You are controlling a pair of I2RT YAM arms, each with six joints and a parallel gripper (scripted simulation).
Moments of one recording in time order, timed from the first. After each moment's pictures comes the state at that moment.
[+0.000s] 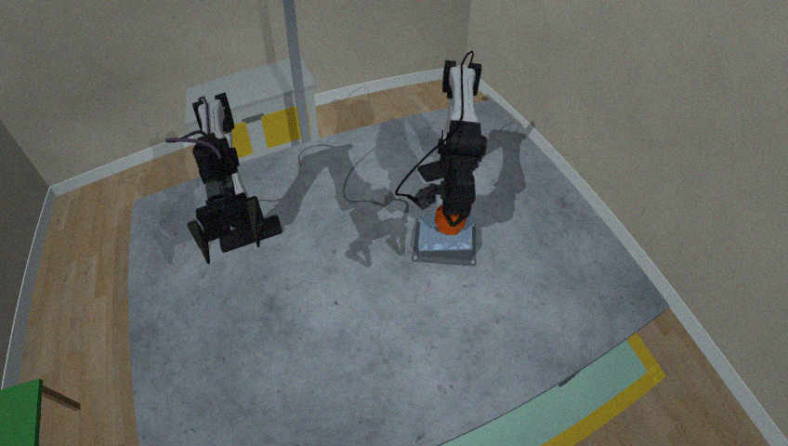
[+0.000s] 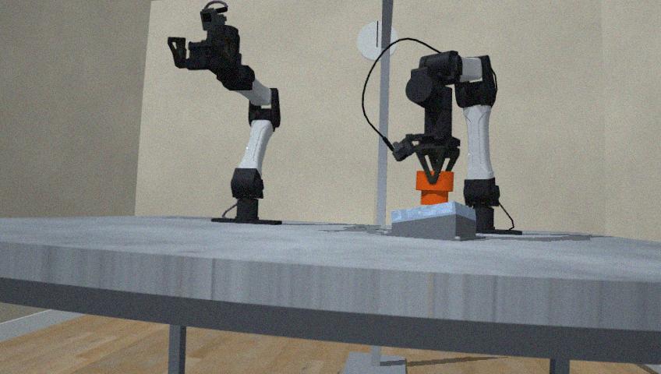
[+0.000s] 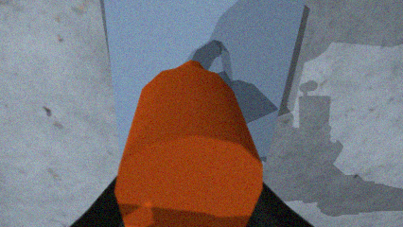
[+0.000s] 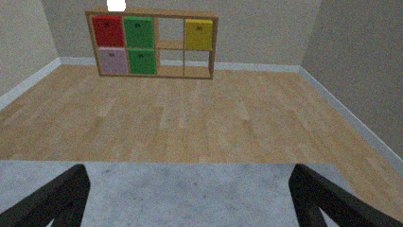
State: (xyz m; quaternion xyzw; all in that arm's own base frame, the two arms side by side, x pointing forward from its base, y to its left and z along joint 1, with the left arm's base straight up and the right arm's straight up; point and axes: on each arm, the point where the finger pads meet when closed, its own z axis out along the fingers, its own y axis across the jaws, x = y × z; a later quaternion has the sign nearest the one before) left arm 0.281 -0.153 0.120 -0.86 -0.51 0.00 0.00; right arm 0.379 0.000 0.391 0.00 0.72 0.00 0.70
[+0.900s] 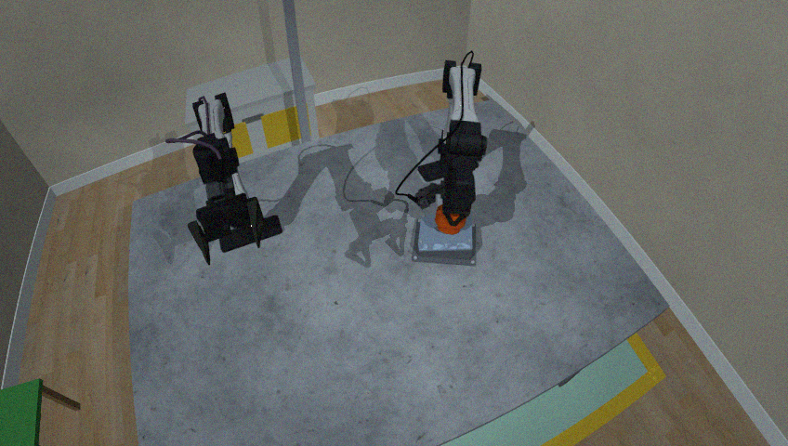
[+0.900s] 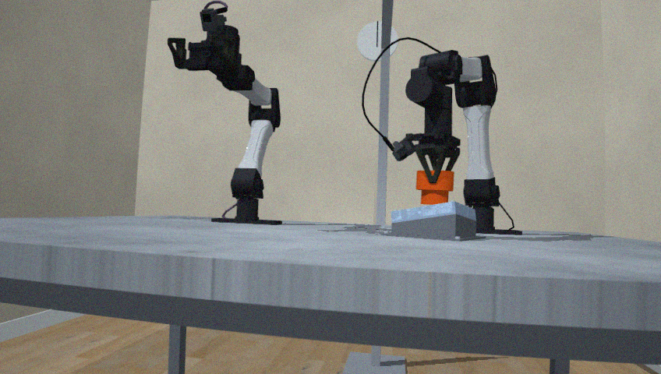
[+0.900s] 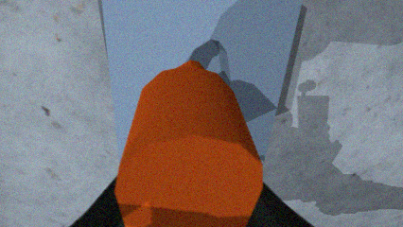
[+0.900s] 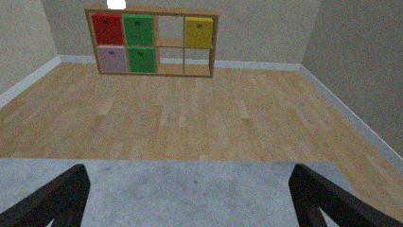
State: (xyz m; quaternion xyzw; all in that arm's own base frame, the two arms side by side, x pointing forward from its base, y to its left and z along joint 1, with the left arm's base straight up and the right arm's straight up) left arm 0.280 -0.153 0.121 -0.86 -0.51 0.00 0.00; right arm 0.379 0.000 0.389 0.00 0.72 0.00 0.70
